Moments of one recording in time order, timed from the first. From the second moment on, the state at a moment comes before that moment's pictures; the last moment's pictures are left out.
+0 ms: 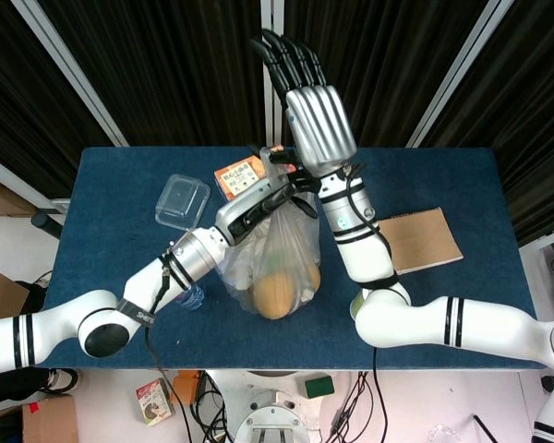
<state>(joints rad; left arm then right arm) -0.97 -1.14 -0.61 -1.96 0.97 0.62 -0.90 1.21 -1.34 0.64 -1.74 -0.77 1.23 -0.39</state>
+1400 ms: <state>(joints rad) -0.83 -1.10 -0.75 -1.98 0.99 0.65 -1.13 1.08 -1.26 0.55 -1.72 -0.82 1.15 -0.25</state>
